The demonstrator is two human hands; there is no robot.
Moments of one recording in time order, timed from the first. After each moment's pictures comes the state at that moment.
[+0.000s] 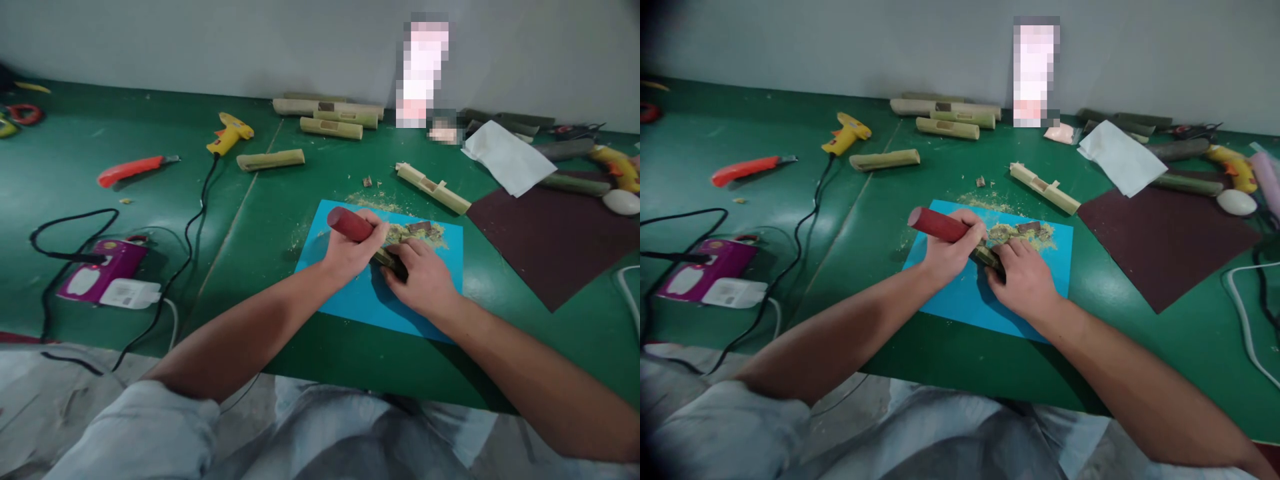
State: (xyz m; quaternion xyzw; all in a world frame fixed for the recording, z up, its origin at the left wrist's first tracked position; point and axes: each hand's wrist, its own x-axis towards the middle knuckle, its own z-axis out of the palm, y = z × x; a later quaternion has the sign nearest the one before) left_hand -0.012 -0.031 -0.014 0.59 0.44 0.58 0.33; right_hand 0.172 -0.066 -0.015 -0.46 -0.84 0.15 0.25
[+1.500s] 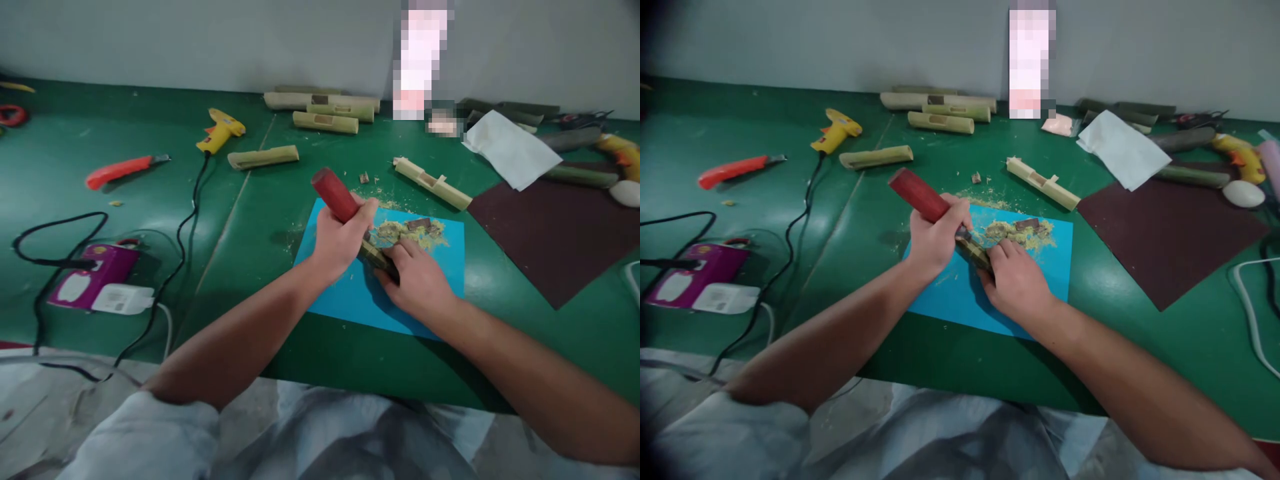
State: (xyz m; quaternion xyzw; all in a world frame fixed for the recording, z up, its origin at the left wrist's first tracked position) left_hand -0.011 -0.018 0.011 0.51 0.48 0.60 0.38; right_hand 0.163 -0.070 -0.007 -0.46 -0.85 0.16 0.21
